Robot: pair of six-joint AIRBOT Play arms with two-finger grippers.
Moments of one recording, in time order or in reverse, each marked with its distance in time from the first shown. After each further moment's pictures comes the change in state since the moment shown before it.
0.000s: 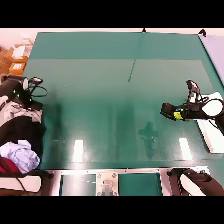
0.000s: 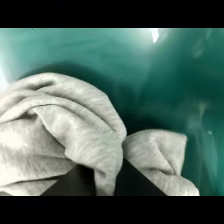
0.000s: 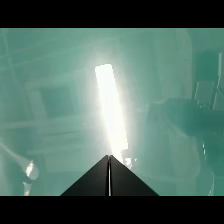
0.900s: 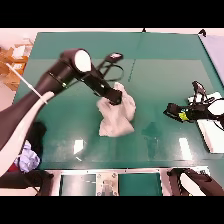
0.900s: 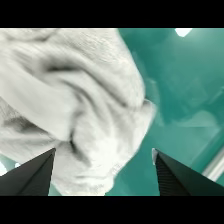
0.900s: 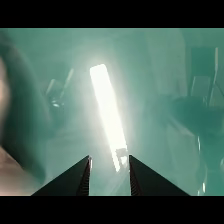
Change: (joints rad) left arm -0.727 0.003 0.413 -0.798 -0.129 -0.058; right arm -0.095 0.000 0.001 0.000 0.043 -0.045
